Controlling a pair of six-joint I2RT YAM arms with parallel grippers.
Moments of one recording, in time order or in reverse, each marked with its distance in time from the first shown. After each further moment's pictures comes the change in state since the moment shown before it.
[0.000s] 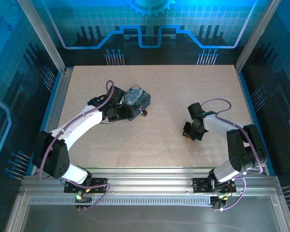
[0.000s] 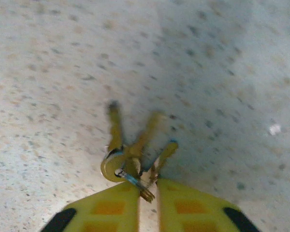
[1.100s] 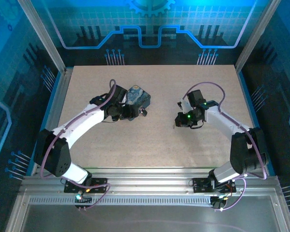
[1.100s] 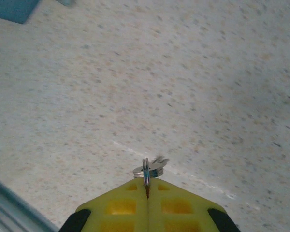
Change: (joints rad) left arm -0.024 0.029 0.034 0.021 0.101 0.002; right arm 0.016 -0.034 0.226 -0.090 -0.290 -0.494
